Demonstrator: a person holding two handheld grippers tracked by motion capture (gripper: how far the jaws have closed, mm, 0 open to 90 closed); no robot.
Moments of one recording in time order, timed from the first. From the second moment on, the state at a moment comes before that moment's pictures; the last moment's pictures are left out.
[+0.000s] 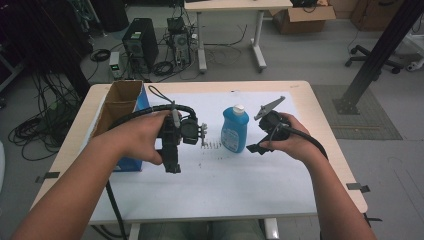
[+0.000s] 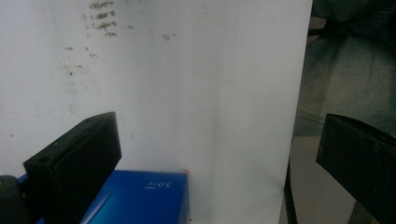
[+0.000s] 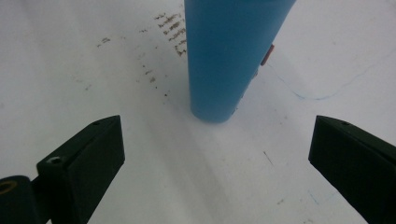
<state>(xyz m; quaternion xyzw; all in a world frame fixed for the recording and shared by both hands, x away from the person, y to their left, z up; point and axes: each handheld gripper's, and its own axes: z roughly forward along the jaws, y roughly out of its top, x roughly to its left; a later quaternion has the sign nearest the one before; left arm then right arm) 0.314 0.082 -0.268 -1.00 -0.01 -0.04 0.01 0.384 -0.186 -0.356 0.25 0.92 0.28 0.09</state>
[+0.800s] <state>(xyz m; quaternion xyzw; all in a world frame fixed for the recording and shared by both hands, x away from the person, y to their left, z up) 0.313 0.086 -0.268 -1.00 -0.02 -0.04 0.01 0.392 -0.175 -0.380 0.28 0.89 0.35 0.11</state>
